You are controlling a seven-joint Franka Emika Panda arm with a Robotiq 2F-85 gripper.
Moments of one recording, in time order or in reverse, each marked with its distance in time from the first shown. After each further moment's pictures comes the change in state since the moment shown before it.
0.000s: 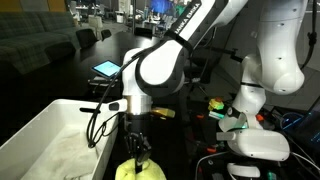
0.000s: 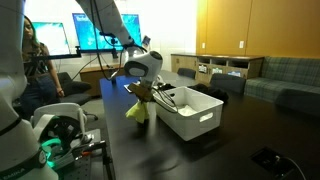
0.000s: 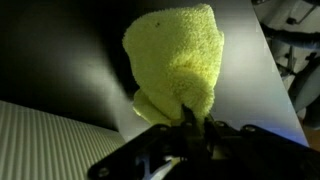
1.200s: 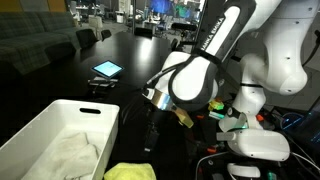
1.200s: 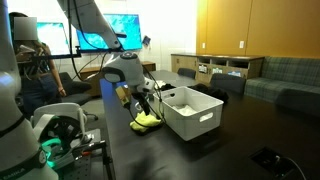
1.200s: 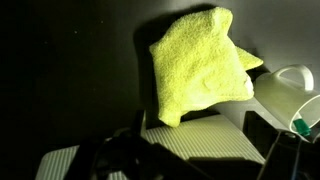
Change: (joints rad) arm 0.174 -0.148 -0.071 -0.292 0.348 0.522 0.347
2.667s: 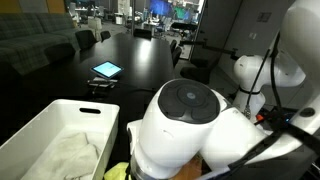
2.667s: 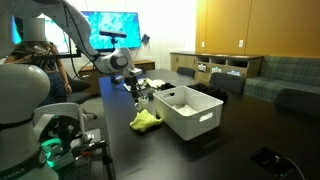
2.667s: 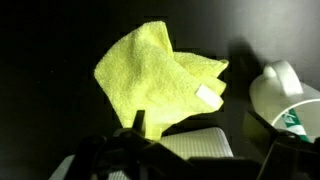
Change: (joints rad) arm 1.270 0.298 -1.082 0.394 -0.885 -0.504 1.467
